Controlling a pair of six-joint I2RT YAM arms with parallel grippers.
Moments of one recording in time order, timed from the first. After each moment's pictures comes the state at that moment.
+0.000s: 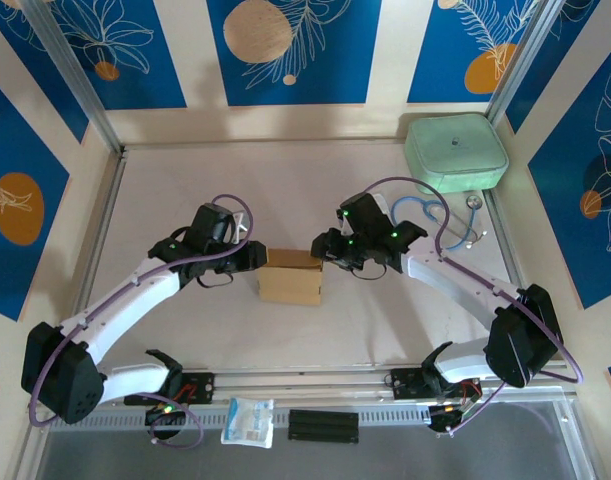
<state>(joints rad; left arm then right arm) -0.54 1.20 0.90 -0.57 0.29 -0.60 0.65 1.35 1.03 -0.59 -0.33 0.89</state>
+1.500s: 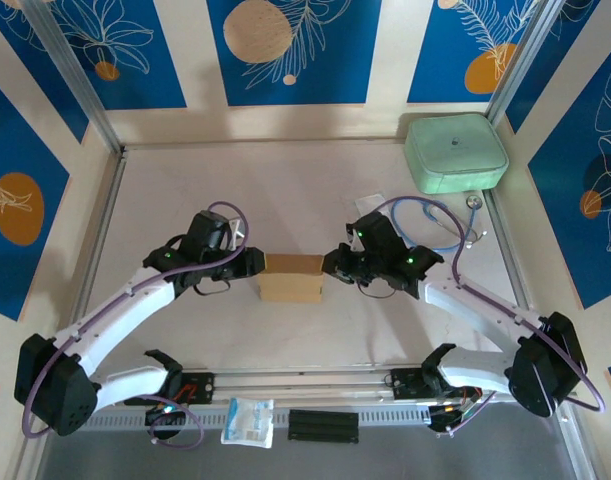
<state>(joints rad) -0.54 1.13 0.84 -0.57 0.29 -0.63 0.66 1.17 0.80 -0.44 -0.34 0.99</state>
